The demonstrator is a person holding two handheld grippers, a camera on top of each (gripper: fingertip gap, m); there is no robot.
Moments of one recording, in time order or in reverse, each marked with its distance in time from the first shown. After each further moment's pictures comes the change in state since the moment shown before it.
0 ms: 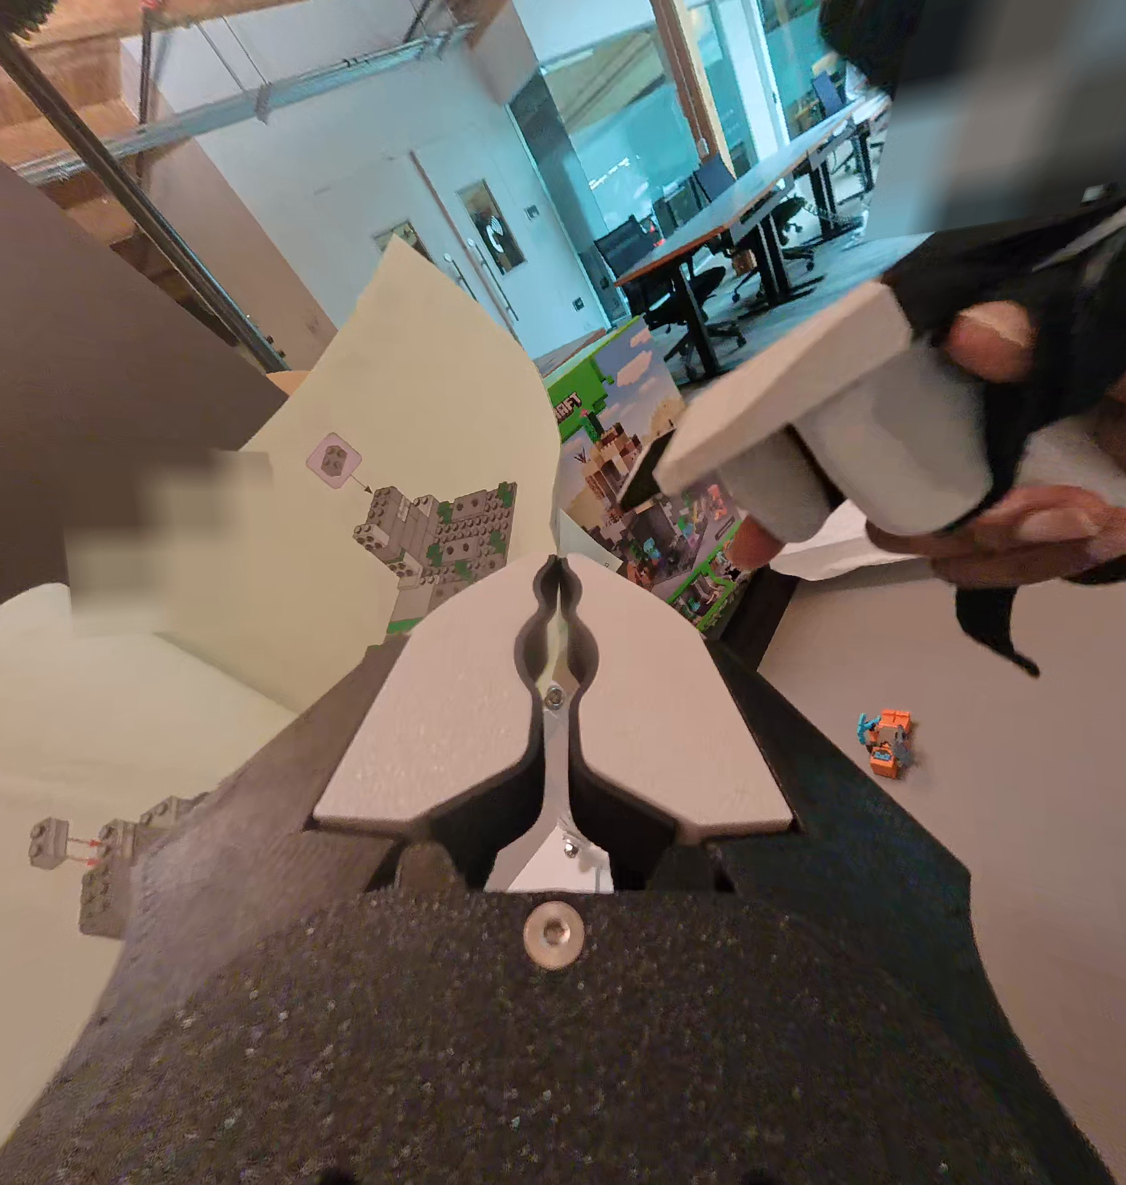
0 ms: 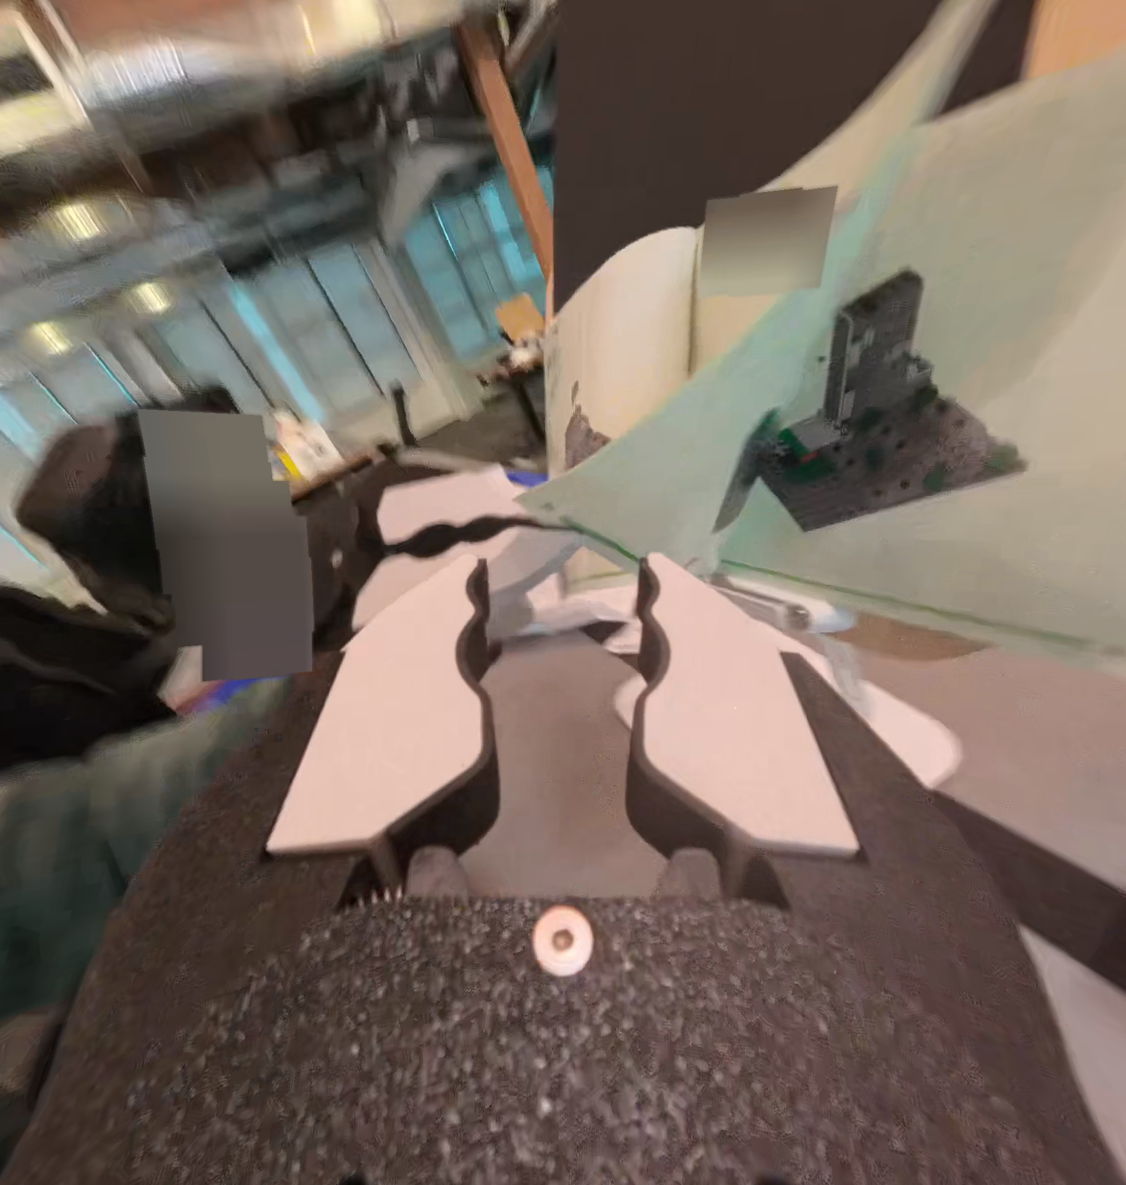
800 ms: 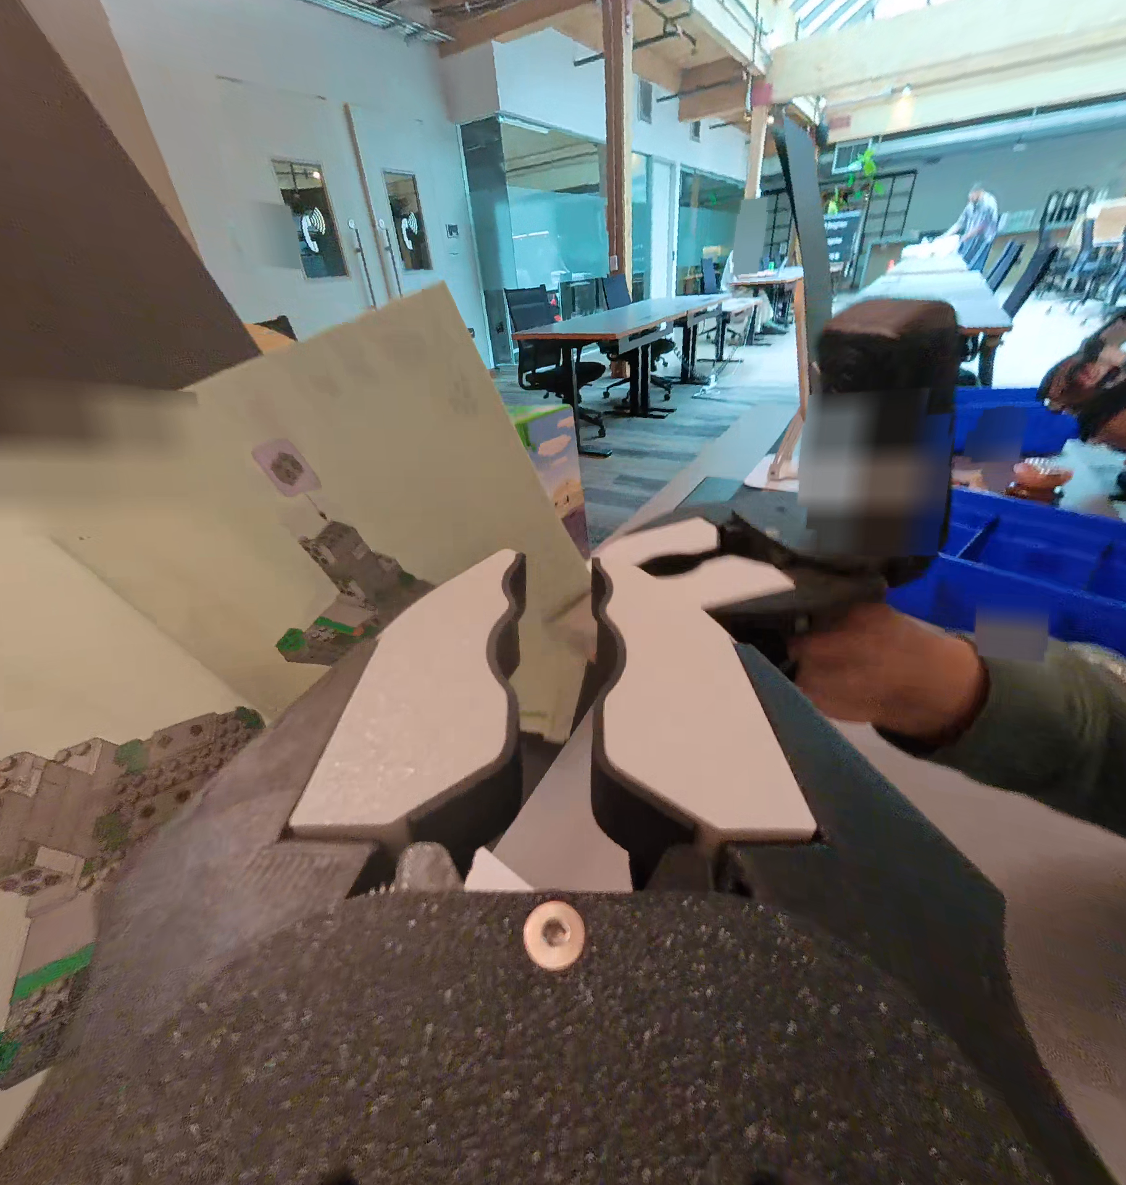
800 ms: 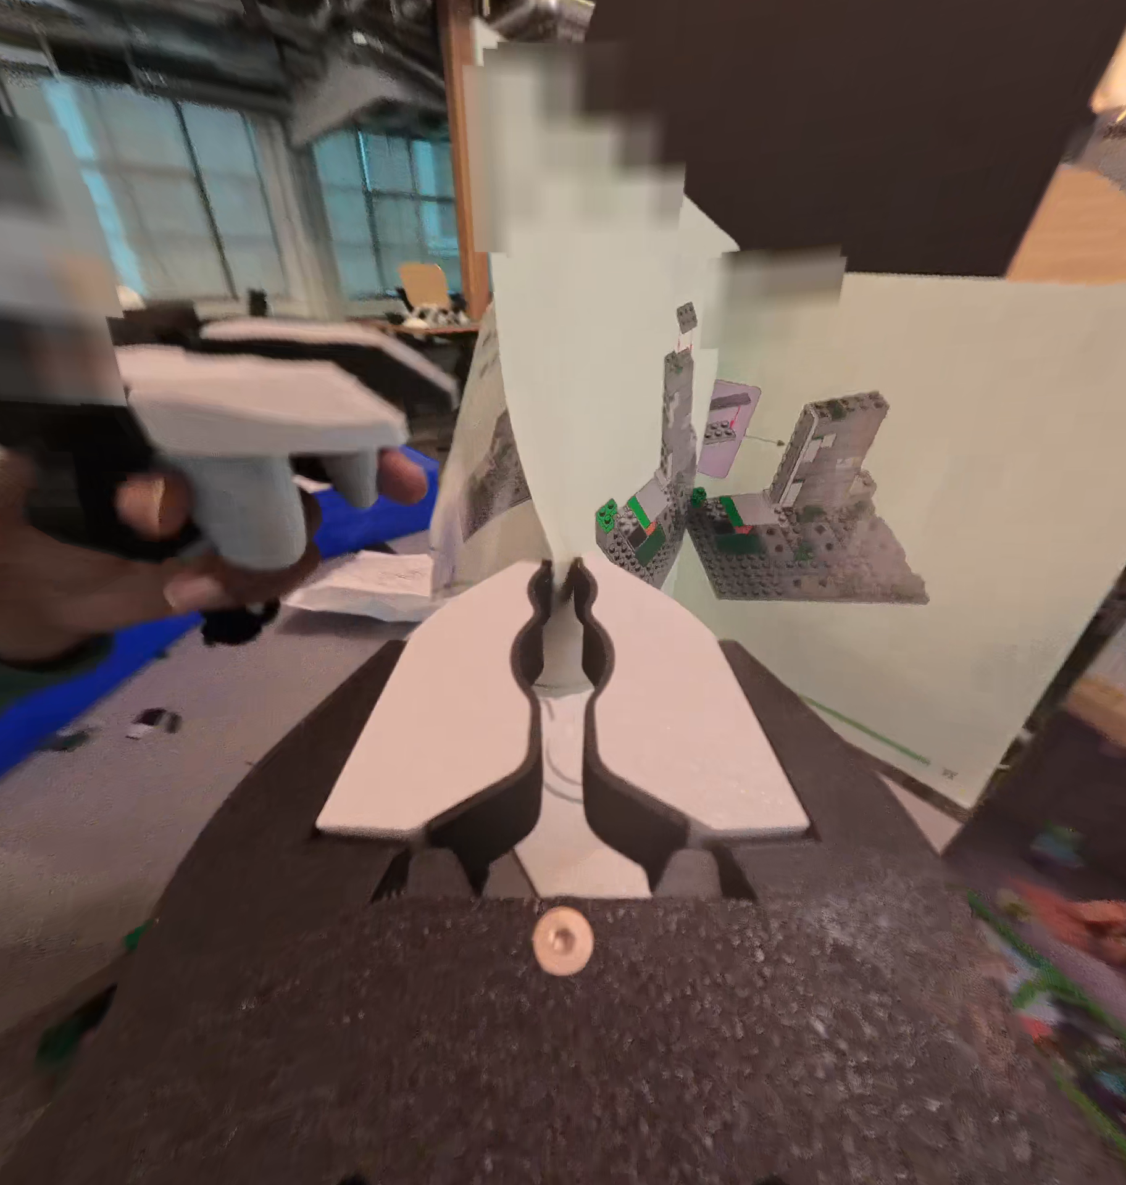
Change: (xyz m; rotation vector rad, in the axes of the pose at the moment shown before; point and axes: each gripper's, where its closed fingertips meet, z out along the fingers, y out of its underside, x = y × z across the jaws) left arm -0.013 -0.034 -0.029 0.070 0.160 -0.445; right arm 0.015 0.008 0.026 0.027 0.129 -0.356
